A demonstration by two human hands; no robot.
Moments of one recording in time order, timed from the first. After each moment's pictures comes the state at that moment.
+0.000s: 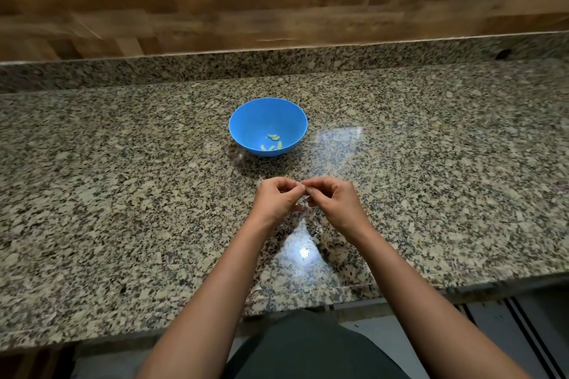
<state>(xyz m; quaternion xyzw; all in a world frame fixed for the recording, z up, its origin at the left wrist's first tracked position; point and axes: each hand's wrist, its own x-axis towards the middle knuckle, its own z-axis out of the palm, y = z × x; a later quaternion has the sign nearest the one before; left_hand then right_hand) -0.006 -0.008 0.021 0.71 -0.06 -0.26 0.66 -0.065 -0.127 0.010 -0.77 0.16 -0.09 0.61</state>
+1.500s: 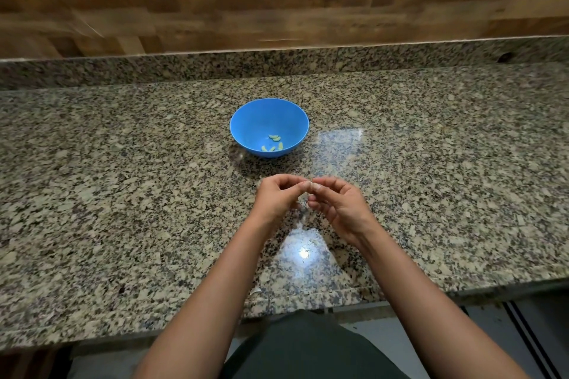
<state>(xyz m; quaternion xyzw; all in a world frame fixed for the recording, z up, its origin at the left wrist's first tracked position) -0.001 -0.011 0.018 0.70 -0.07 -0.25 0.67 -0.067 -0.129 0.021 -0.47 0.22 -0.05 0.86</state>
